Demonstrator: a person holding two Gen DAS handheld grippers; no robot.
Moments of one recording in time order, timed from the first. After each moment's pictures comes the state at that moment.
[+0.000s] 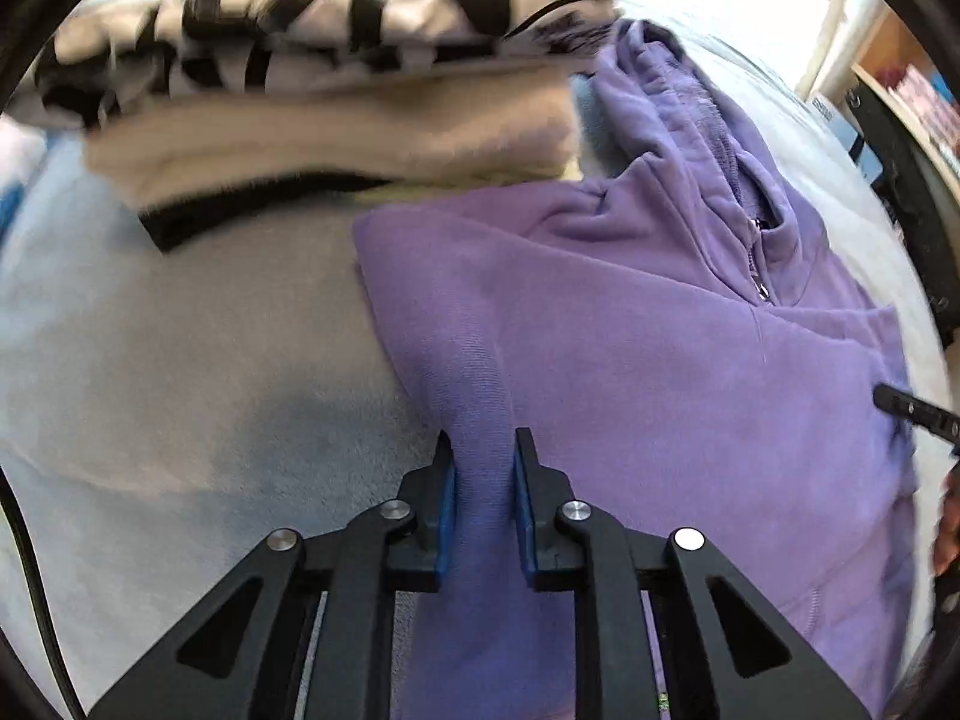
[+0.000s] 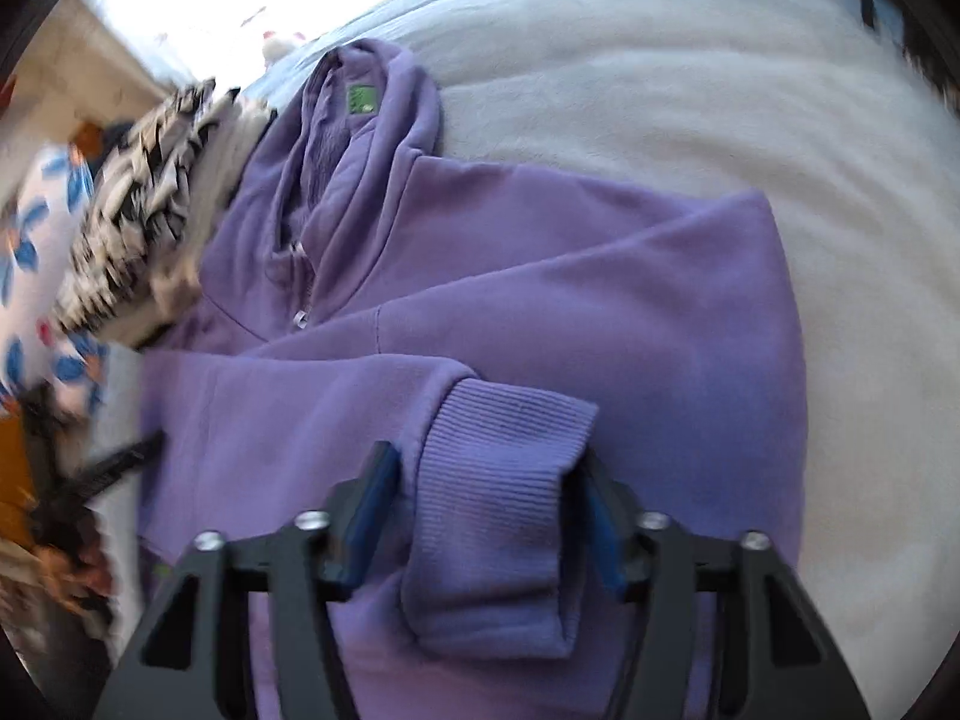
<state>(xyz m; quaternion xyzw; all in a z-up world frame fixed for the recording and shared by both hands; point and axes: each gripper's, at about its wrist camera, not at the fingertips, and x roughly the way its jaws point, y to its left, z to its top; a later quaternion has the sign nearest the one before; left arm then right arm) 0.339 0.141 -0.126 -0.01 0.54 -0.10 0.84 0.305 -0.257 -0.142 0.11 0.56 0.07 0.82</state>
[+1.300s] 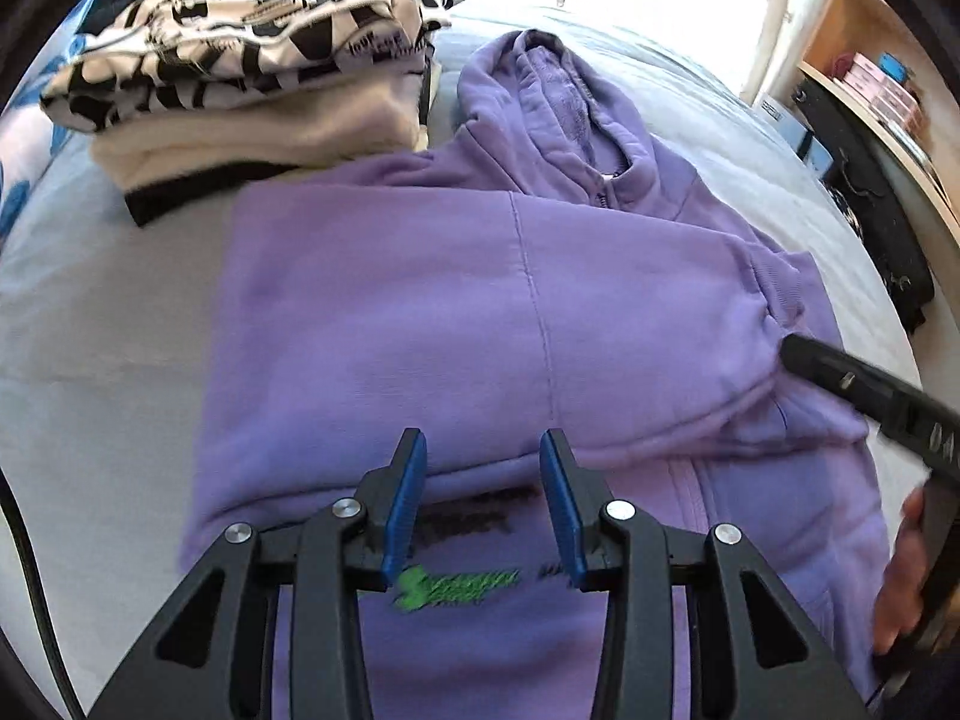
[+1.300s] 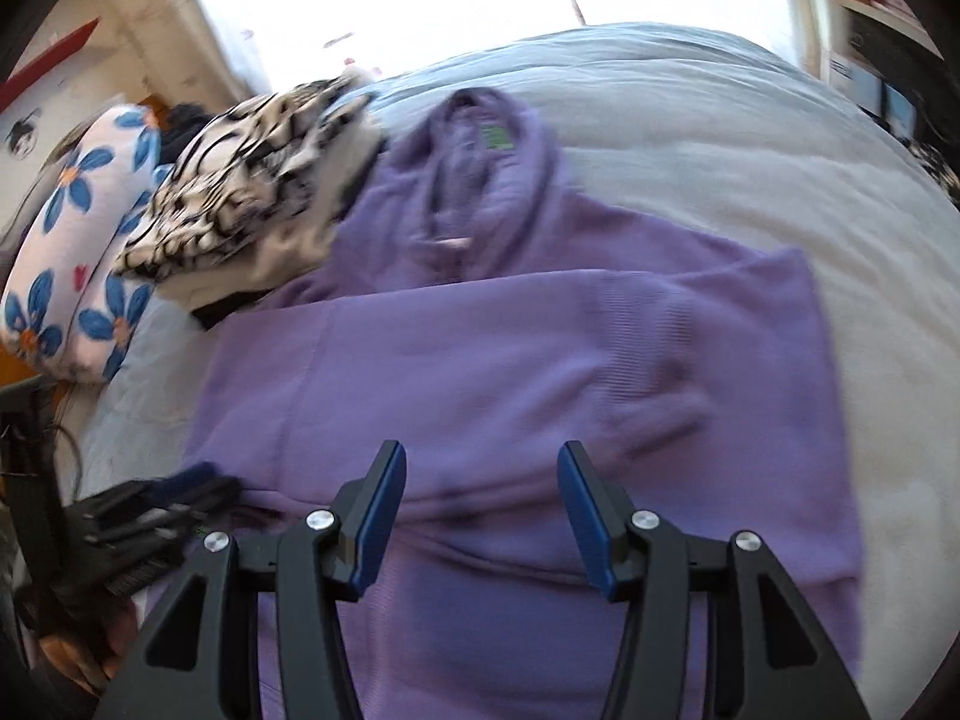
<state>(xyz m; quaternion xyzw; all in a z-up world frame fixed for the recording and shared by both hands) 0.240 0.068 -0.110 -0.04 0.51 -0.12 0.85 0.245 -0.171 -0.108 0.10 0.48 0.11 0.87</state>
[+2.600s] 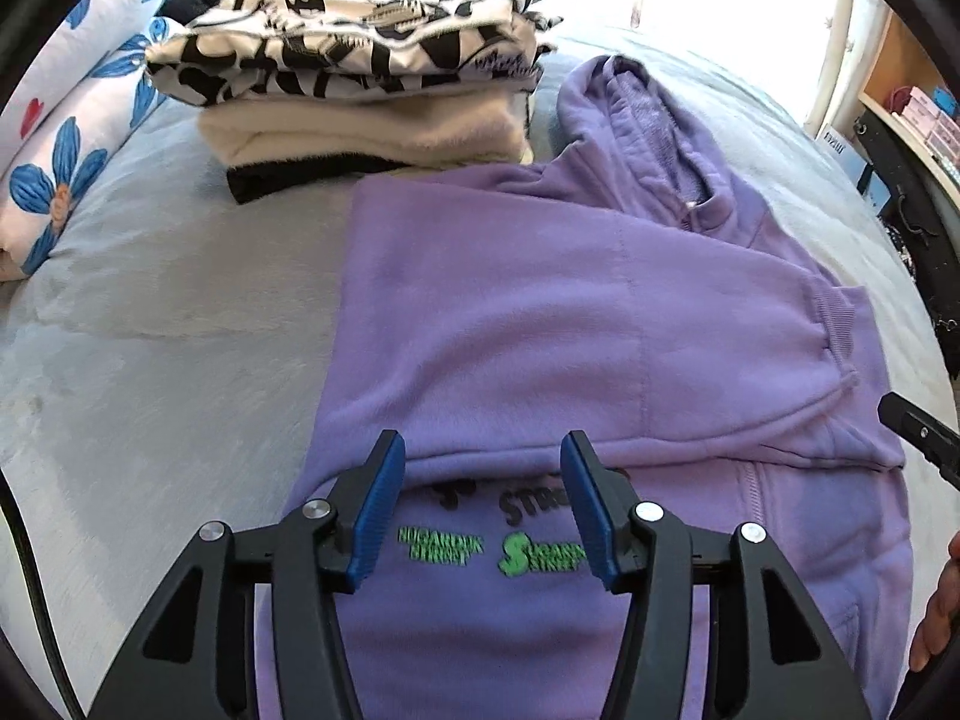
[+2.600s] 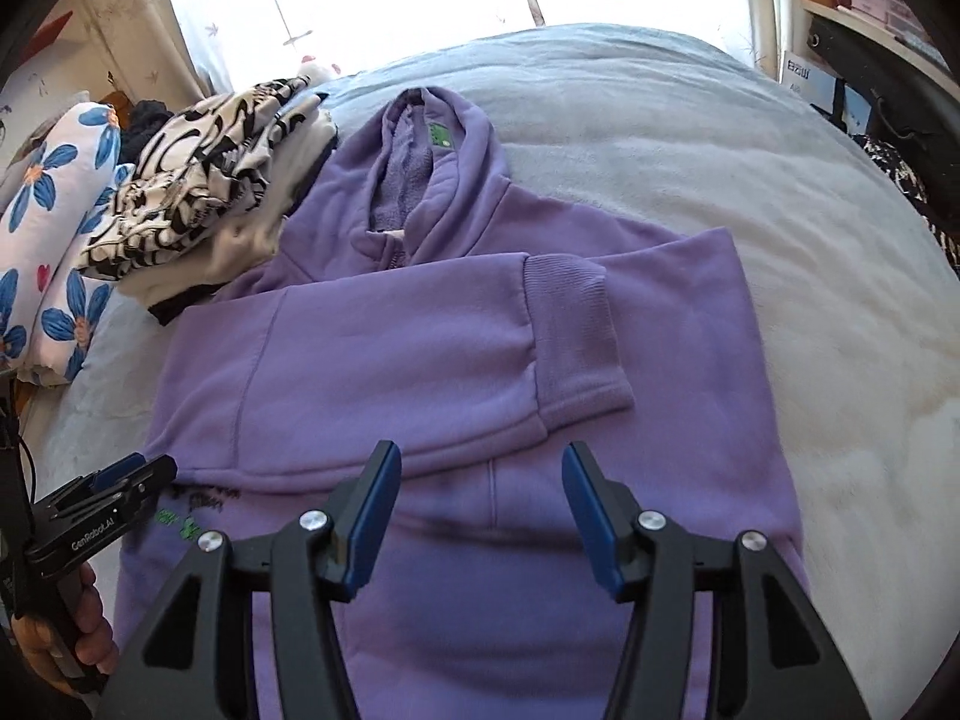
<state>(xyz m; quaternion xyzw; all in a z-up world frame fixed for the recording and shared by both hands) 0.208 0.114 -0.089 -0.04 0.50 -0.04 0.87 0.210 -0.206 -0.090 0.09 0.48 0.03 0.87</state>
